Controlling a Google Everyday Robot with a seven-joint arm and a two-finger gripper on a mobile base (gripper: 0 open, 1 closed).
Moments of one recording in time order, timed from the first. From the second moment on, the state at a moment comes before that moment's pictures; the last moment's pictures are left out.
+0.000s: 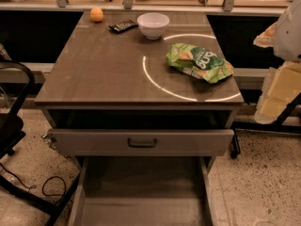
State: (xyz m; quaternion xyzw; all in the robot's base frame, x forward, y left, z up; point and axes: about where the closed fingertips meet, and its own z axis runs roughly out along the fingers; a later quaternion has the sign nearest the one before) arm 0.438 -0.217 0.976 -0.60 0.78 -0.03 0.16
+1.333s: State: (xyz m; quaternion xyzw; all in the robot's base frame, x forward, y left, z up) arm 0.586 -0.161 0.984 -0.59 0.78 -0.10 0.17
